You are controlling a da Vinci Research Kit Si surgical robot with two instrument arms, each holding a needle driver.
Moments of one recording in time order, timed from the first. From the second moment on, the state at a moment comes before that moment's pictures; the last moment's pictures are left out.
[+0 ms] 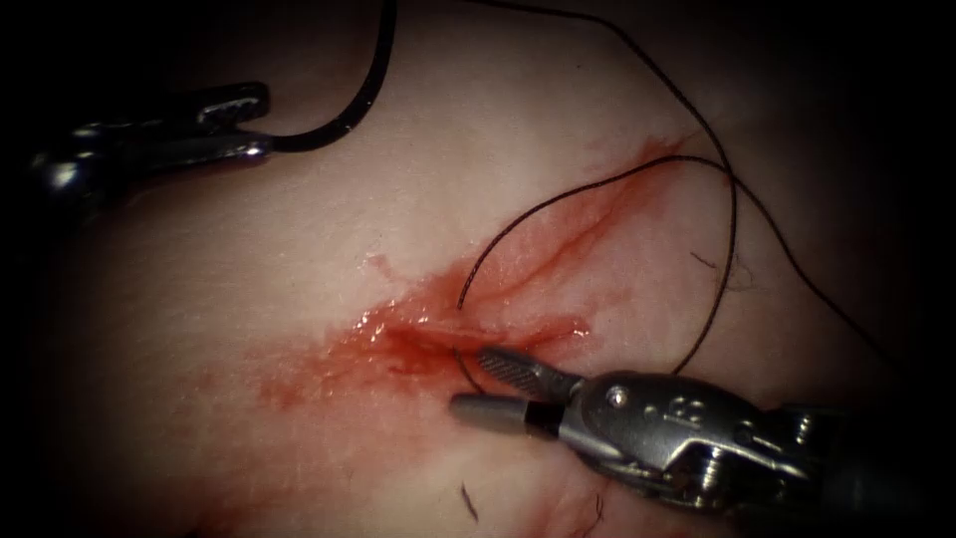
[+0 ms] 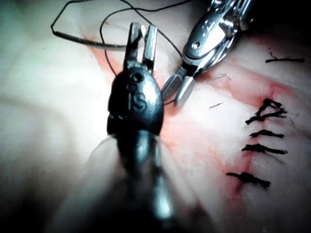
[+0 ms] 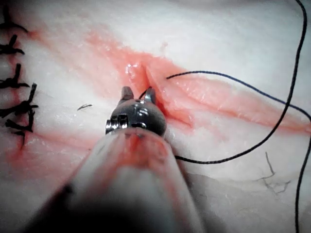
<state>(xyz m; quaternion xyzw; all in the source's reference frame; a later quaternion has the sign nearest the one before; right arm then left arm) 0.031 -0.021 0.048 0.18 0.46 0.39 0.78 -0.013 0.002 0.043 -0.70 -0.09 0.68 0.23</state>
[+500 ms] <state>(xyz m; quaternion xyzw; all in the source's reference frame) 0.031 -0.021 0.047 0.18 0.43 0.41 0.78 -0.013 0.002 0.043 -0.70 -0.09 0.68 0.23</state>
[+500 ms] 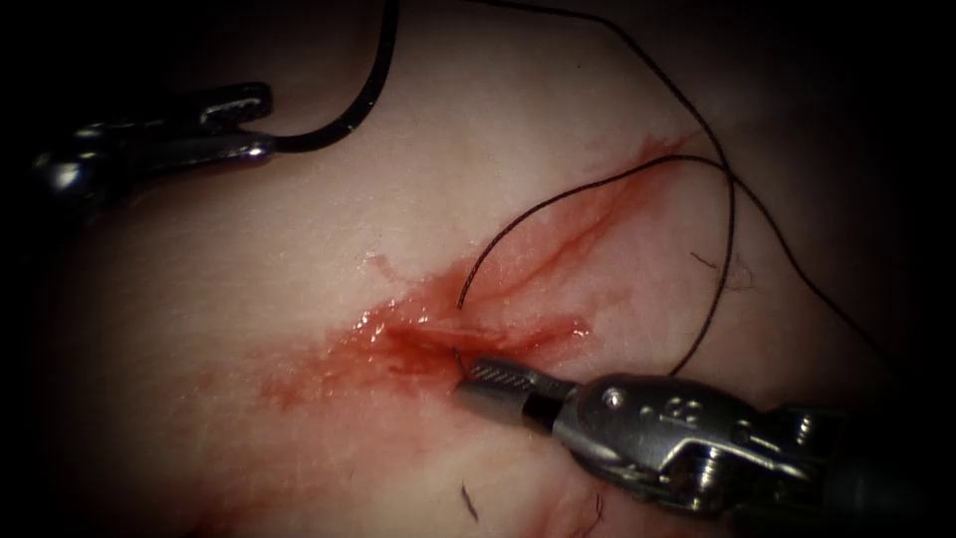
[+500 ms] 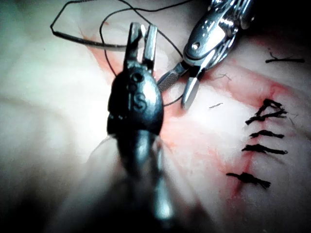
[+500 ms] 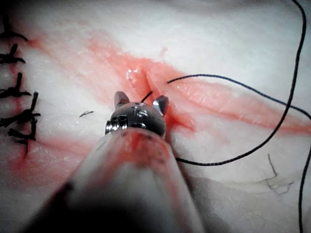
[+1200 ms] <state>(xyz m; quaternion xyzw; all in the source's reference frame) 0.032 -0.022 0.048 0.17 0.39 0.43 0.79 -0.013 0.002 0.043 -0.70 -0.09 0.68 0.22</state>
